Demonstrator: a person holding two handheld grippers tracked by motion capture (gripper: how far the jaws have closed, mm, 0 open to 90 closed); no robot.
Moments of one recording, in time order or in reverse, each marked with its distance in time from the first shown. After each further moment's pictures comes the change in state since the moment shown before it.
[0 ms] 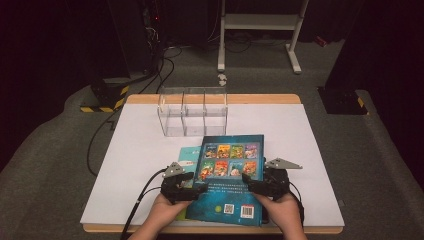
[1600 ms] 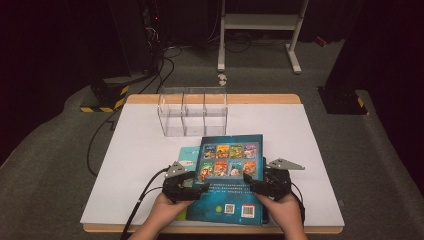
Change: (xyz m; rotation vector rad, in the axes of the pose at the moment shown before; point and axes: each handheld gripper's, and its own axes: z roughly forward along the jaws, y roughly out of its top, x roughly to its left) left arm -0.006 0.004 0.002 -0.007 0.018 0.035; right arm -0.004 -0.002 -0.002 -0.017 0.011 -0.004
